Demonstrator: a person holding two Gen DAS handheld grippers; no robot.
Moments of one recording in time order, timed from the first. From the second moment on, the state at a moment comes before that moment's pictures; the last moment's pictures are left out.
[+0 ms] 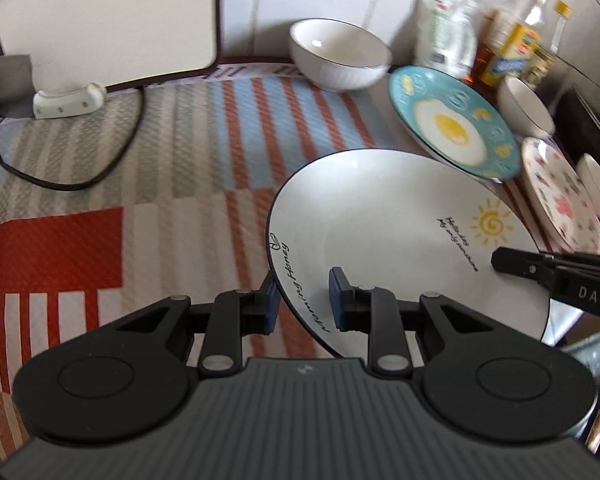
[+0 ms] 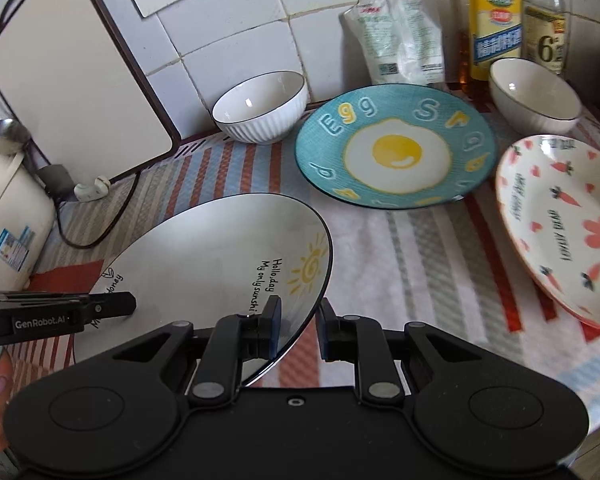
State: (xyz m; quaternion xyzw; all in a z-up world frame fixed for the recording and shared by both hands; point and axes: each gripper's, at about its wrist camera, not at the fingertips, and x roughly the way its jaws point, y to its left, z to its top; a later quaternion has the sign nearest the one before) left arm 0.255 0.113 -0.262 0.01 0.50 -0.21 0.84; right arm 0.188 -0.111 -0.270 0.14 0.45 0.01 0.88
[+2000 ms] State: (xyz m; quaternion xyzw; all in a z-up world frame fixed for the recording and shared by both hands) left arm 0.217 0.062 -0.219 0.07 0.49 -0.31 0.81; right arm 0.097 -0.191 -0.250 0.10 0.41 -0.03 0.90
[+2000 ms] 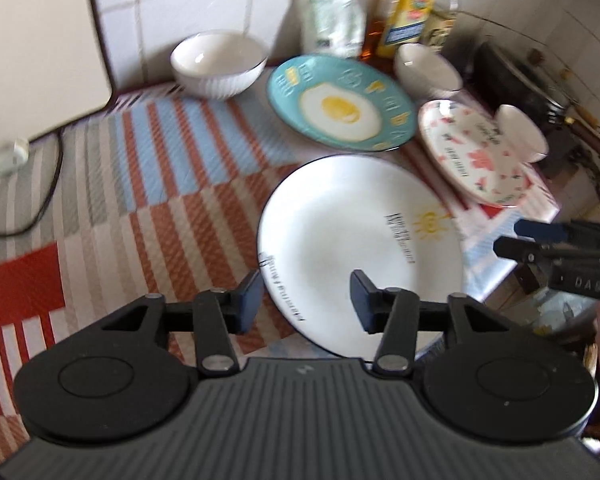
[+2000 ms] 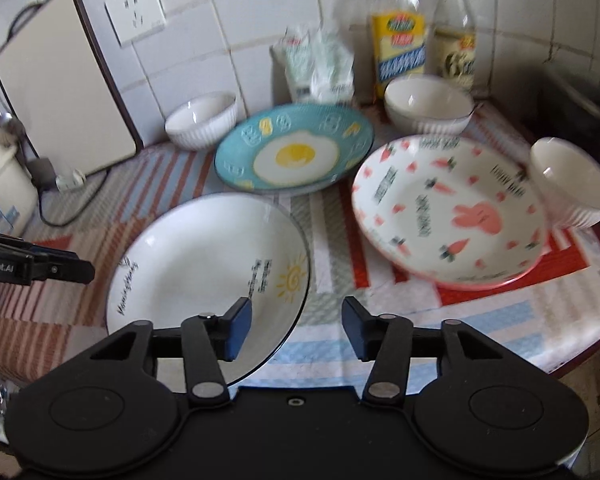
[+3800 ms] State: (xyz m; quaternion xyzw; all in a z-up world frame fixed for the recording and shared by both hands) left arm 0.247 -0.207 -0.275 0.10 0.48 -0.23 0.84; right arm 0.126 -0.397 -0.290 0.16 0.42 -0.06 0.89
